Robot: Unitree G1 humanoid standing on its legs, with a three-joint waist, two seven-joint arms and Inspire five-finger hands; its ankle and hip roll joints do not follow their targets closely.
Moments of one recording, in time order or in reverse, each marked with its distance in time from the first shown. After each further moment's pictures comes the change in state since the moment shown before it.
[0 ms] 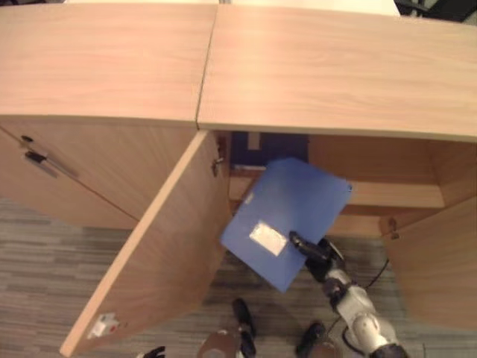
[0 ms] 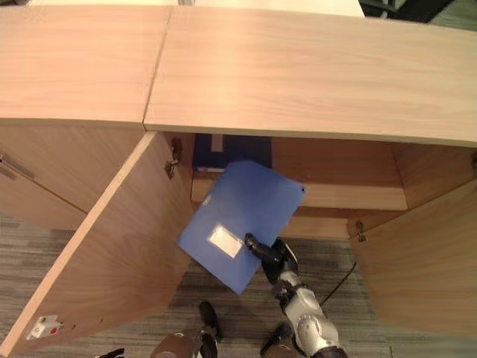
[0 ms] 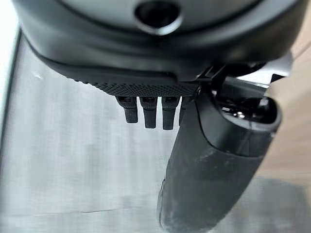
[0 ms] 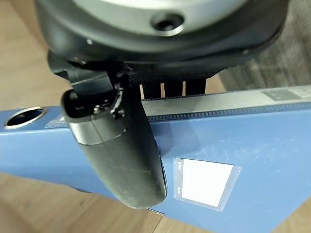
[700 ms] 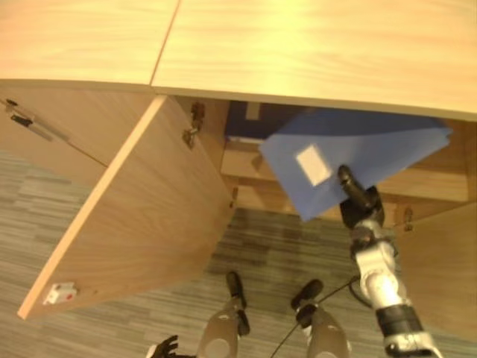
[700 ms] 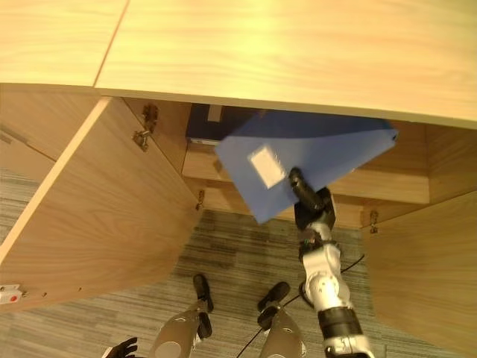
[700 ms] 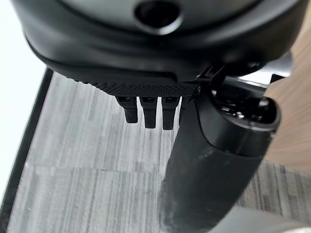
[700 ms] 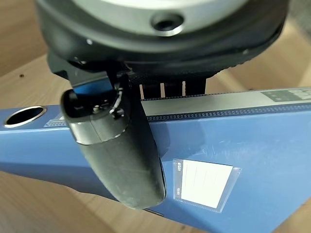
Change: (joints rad) left arm 0.001 -0.039 -0.039 -0.112 -0.072 -0.043 0.021; right arm -0.303 -0.115 -0.166 -0.014 0.188 -0.188 -0.170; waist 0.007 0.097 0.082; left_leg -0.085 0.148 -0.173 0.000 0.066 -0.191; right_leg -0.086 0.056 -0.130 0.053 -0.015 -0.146
